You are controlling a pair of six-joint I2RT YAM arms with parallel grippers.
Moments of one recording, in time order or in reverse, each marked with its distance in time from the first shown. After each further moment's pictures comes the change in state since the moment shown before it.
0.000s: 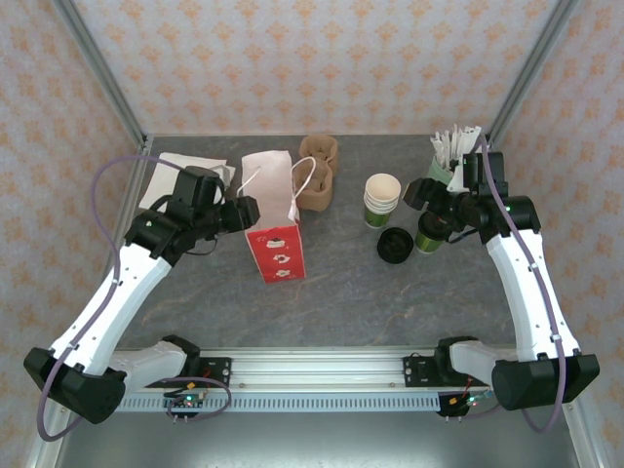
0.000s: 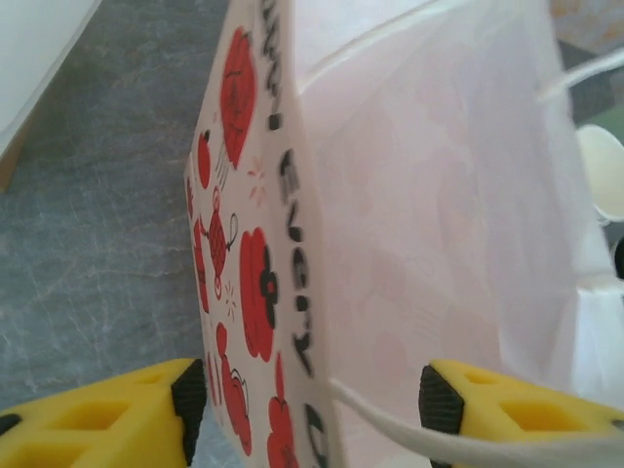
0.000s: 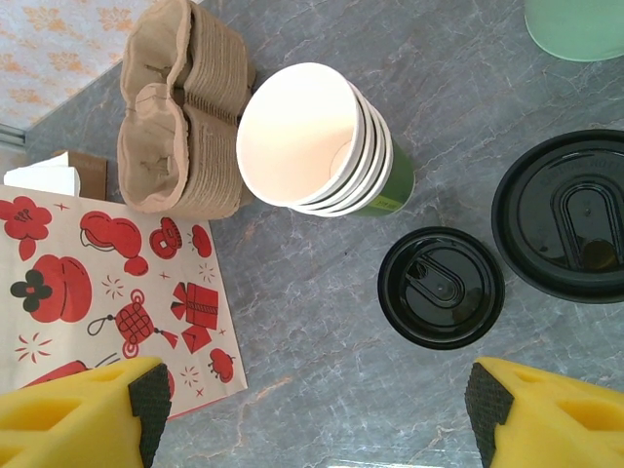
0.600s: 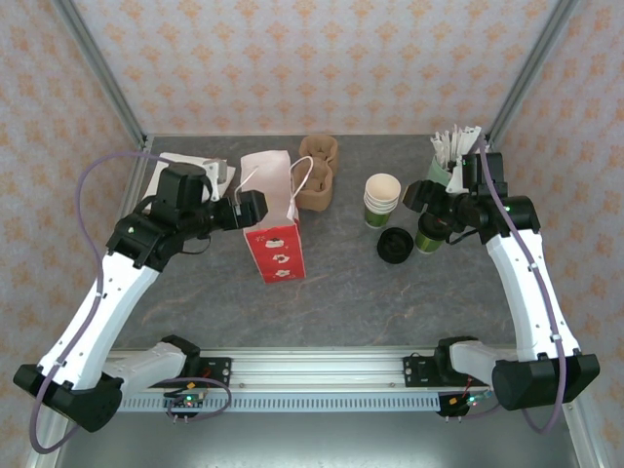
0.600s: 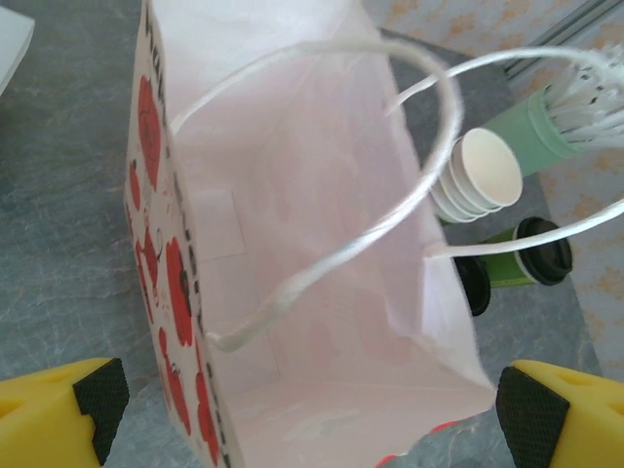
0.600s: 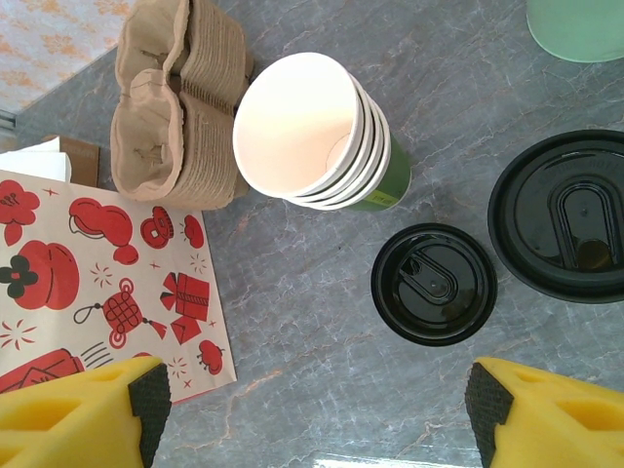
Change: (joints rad) left arm 0.000 -0.045 0.084 -0.022 0.100 0.034; right arm 0.007 0.000 -0.002 -0.009 0.000 -0.037
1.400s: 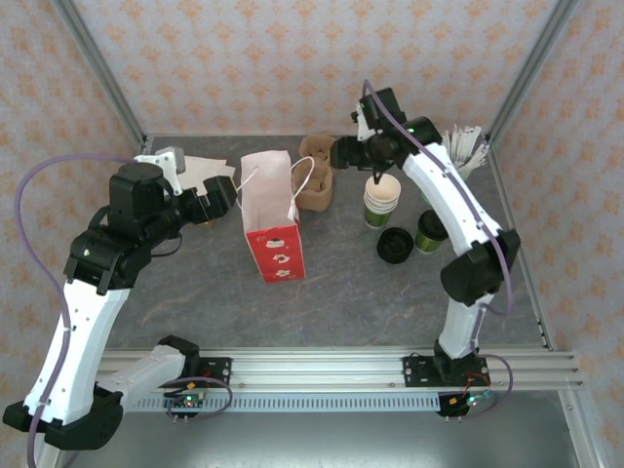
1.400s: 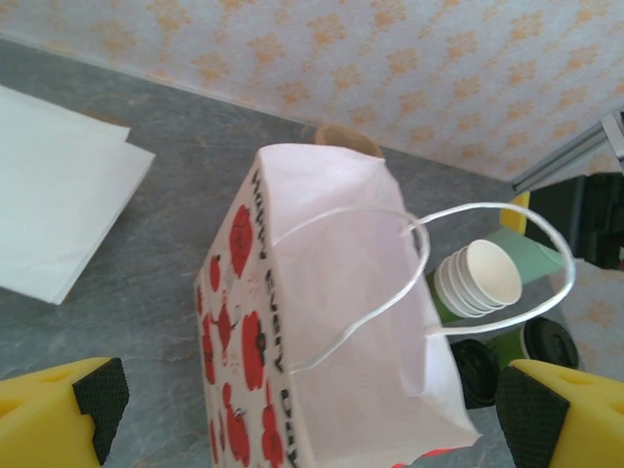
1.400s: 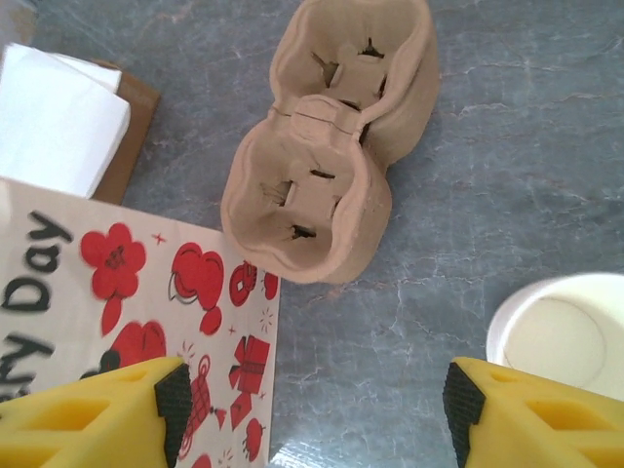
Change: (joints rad) left arm 0.088 -0.106 0.114 -0.077 -0.135 0.019; right arm 0.351 0.733 0.756 -0.072 0.142 -0.128
